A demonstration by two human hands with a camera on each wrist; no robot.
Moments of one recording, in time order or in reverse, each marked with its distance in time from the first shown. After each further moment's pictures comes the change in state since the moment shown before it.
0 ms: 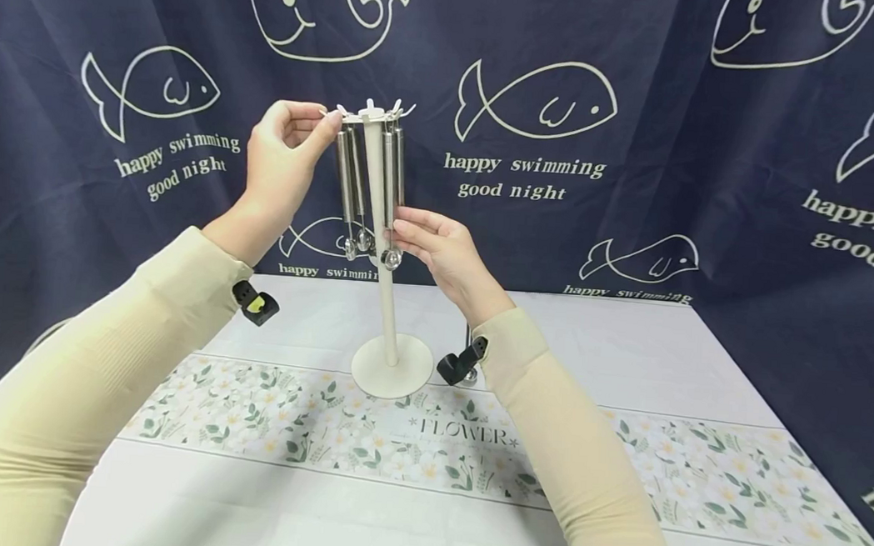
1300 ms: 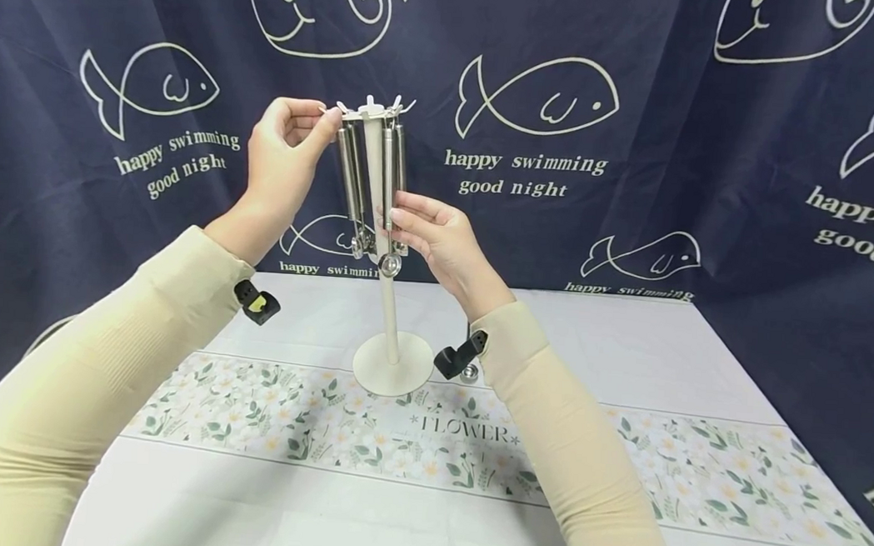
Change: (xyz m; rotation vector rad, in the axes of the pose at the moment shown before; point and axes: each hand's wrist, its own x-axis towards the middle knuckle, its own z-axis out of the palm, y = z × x) left_hand 0.000 -0.001 0.002 -0.027 0.007 0.005; right_hand -0.002 -0.013 0.012 0.117 -0.048 -0.076
